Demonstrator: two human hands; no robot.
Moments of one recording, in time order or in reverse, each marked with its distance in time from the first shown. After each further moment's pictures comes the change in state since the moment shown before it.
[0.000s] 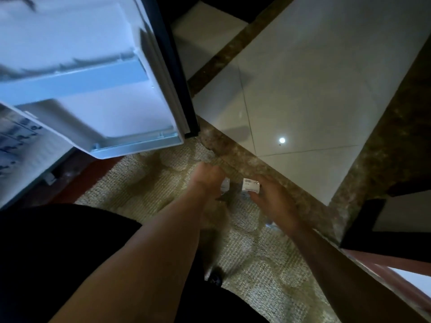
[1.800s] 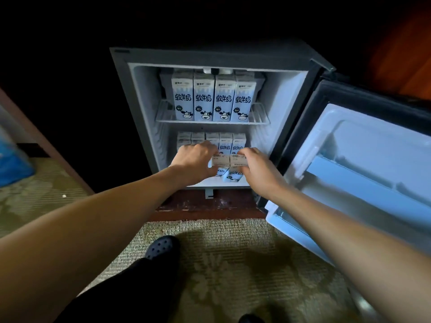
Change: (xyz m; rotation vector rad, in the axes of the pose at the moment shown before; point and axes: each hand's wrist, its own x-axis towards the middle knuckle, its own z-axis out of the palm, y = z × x) left_hand -0.279 -0.435 0.153 -0.541 0.454 -0.863; right_hand 0.171 -0.546 0.202 -0.284 -0.312 -0.909
